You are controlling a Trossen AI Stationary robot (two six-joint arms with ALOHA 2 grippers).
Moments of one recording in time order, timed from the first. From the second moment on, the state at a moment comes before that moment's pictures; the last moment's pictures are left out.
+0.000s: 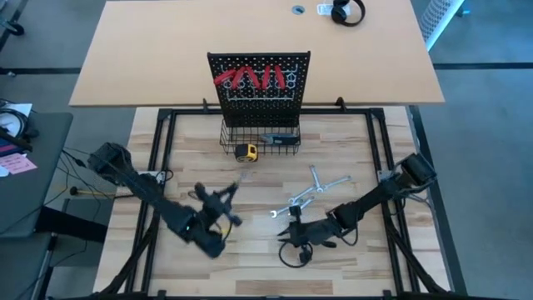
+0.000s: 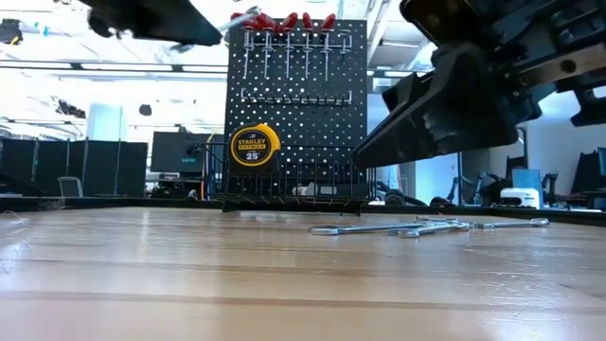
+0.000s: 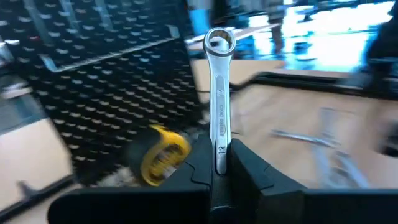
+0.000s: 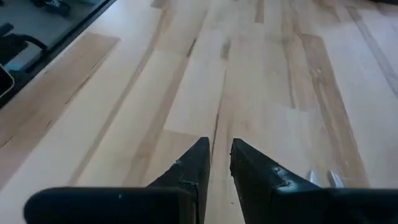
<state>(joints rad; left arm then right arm) -0.64 1.58 0.95 -0.34 -1.51 -0.83 0.51 1.84 0.80 0.49 0.32 0.09</state>
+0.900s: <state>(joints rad) -0.02 1.43 0.88 -0.28 -1.19 -0.50 0.51 1.84 0.80 0.50 0.34 0.08</state>
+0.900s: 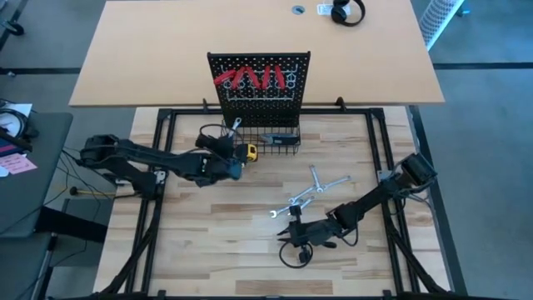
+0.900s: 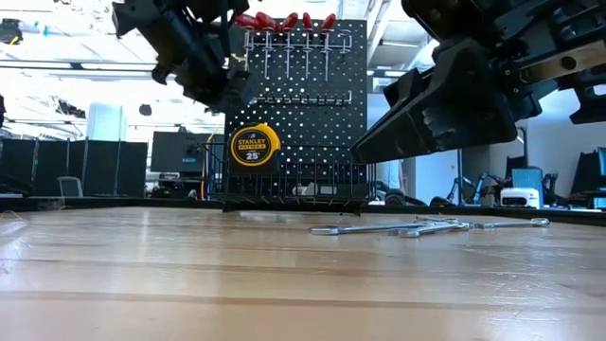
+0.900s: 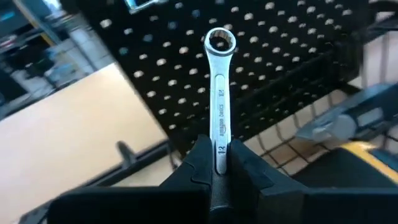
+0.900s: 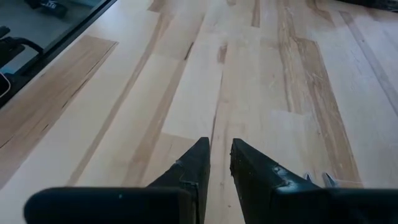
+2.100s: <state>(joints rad) 0.15 1.30 0.45 0.82 -1.00 0.01 0.49 1.84 0.80 0.51 0.34 0.08</state>
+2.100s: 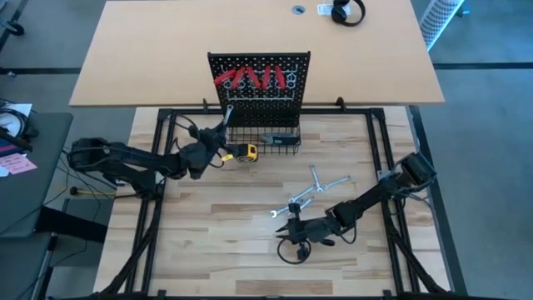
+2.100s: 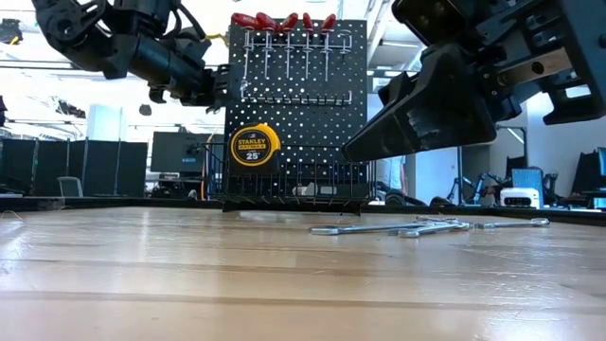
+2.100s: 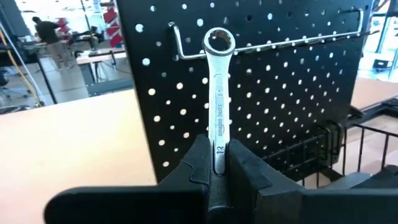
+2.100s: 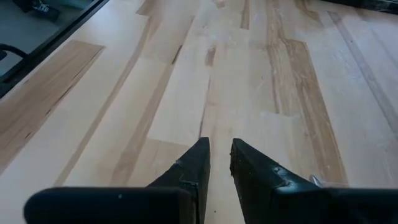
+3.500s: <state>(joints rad) 0.25 1.27 0.49 0.72 -0.76 -0.04 0.48 1.84 0.80 0.51 0.34 0.08</state>
